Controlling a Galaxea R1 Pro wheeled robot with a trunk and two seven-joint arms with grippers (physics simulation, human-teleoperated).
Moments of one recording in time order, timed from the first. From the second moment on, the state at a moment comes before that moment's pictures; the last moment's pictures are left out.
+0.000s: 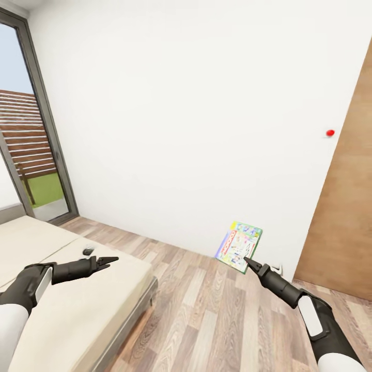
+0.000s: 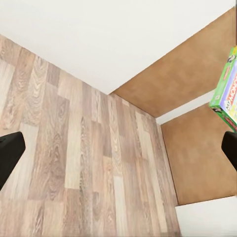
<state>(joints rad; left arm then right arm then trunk) -0.76 0.34 0.29 -0.56 -0.01 0.71 -1.20 -0.49 -0.08 -0.46 -0.86 -0.48 0.66 0.85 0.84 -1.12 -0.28</state>
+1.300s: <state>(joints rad) -0.76 0.34 0.29 -0.56 -0.01 0.71 -1.20 -0.49 -0.08 -0.46 -0.86 -0.48 0.66 0.84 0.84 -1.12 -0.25</state>
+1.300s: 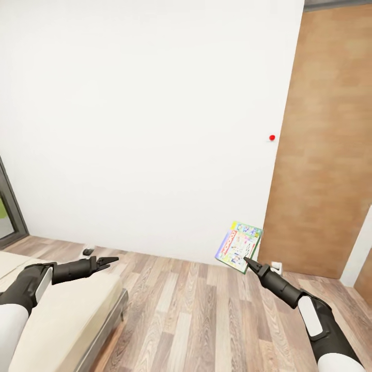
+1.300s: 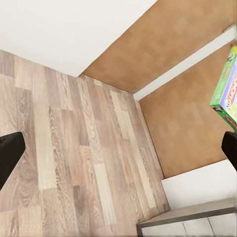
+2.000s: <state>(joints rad) -0.76 0.34 0.29 -0.56 -0.01 0.71 -1.20 -0.49 -0.07 -0.46 -0.86 -0.47 0.65 0.84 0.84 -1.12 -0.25</state>
